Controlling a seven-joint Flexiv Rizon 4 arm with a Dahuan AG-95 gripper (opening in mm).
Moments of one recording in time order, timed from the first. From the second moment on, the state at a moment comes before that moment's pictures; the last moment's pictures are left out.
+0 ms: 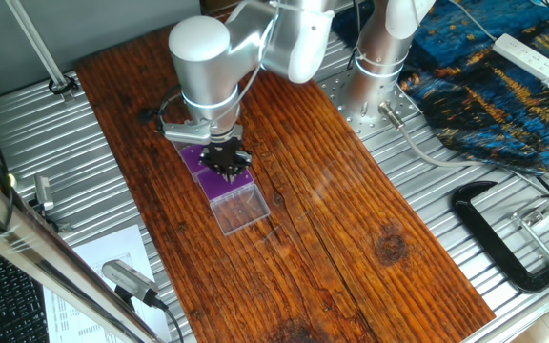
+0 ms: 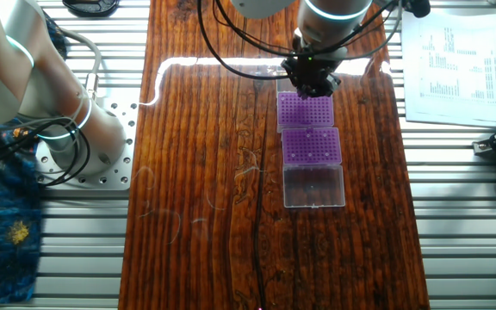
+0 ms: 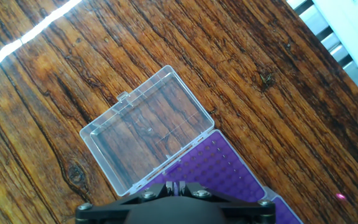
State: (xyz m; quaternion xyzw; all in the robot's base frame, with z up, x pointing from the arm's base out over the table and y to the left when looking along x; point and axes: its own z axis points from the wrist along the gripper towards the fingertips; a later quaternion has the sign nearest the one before) arm 0.478 0.087 0.072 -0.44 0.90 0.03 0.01
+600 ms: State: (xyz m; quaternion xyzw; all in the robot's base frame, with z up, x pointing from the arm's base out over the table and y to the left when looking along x) arm 0.479 0.088 0.072 -0.44 0.90 0.02 0.01
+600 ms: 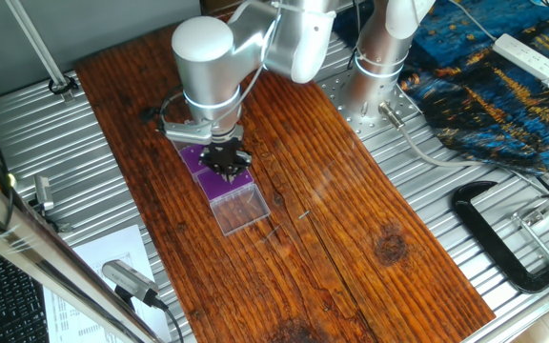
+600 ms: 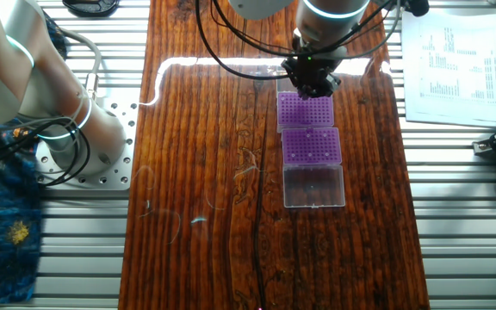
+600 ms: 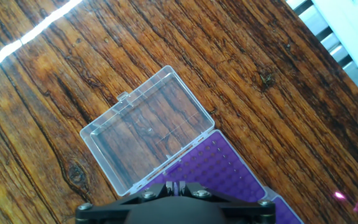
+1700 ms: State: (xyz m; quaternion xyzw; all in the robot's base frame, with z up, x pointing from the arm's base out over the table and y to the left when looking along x) arm 0.480 0.088 0.073 -0.44 0.90 0.02 0.01
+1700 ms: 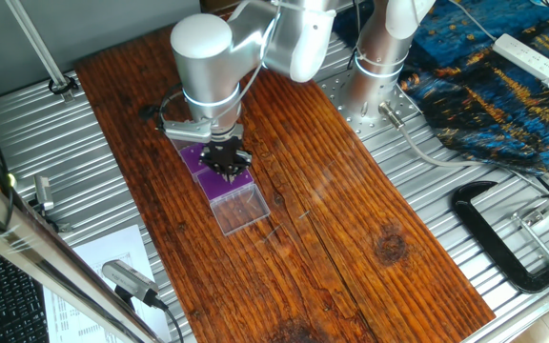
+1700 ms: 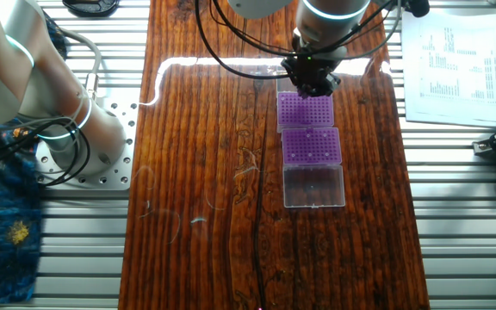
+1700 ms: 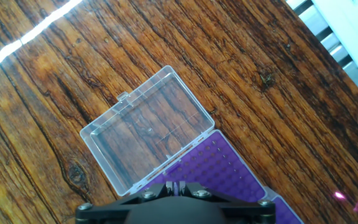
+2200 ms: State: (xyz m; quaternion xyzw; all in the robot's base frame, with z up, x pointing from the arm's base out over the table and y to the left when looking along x) arm 0.479 0.088 0.072 -0.44 0.90 0.02 0.01
